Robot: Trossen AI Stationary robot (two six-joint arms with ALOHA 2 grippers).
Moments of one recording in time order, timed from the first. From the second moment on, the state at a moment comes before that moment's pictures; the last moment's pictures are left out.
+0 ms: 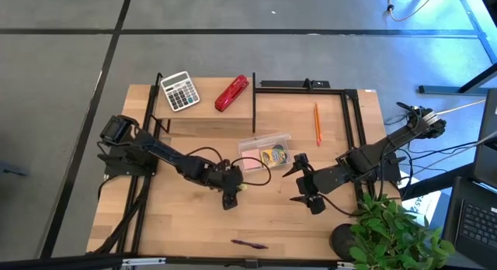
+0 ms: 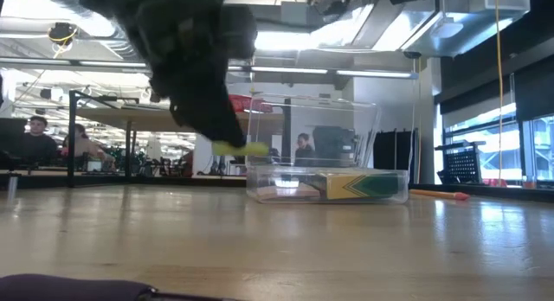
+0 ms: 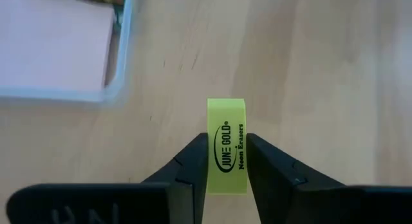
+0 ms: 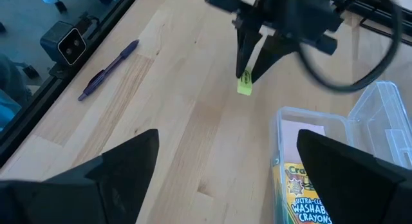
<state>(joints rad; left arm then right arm) -0.32 1.70 0.97 -0.17 -0.20 -0.57 0.52 1.27 1.02 -0.49 0.28 -0.01</state>
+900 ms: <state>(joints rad) -0.15 1.71 1.08 -0.14 -0.36 -0.33 0.52 1.27 1.02 -0.47 0.28 -0.10</state>
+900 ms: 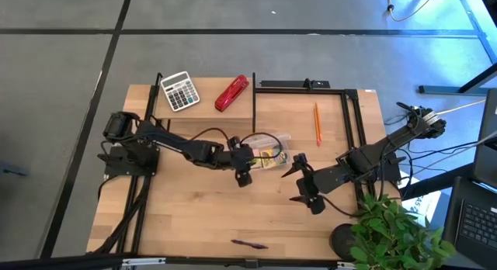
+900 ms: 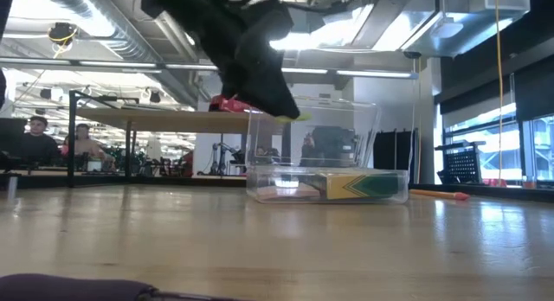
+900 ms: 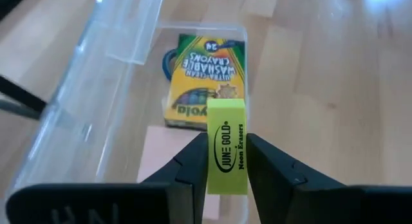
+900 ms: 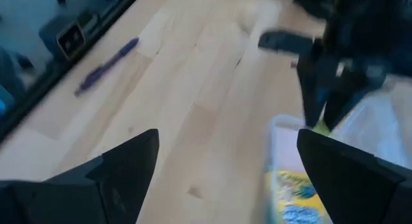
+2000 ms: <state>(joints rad) -0.15 1.80 1.07 -0.10 -0.40 -0.33 0.52 1.27 1.02 -0.46 0.52 0.00</state>
